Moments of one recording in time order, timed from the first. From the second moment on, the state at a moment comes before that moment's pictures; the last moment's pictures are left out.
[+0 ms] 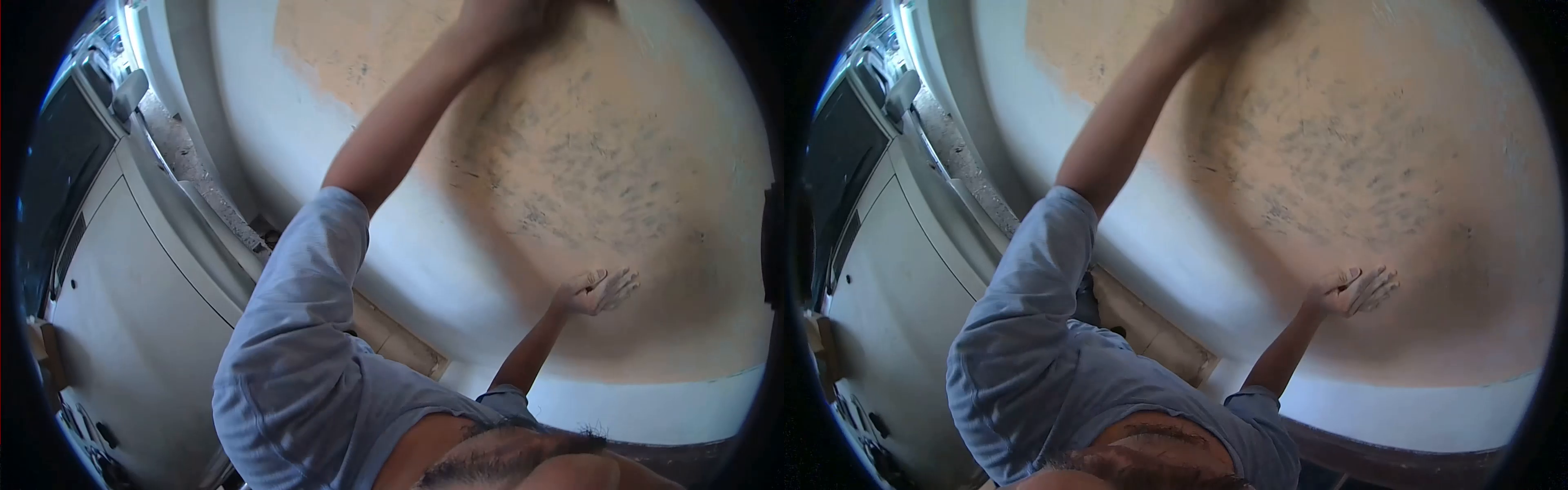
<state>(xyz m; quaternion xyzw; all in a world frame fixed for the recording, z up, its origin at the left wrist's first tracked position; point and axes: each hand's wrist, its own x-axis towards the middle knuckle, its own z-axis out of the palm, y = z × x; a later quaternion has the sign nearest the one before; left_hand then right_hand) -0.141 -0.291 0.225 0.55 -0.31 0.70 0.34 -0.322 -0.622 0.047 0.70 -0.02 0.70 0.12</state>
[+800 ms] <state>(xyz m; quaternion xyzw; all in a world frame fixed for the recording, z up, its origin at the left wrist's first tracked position) -0.179 -0.346 -0.098 0.66 -0.26 0.59 0.40 -0.319 -0.635 0.040 0.68 0.00 0.72 0.13</state>
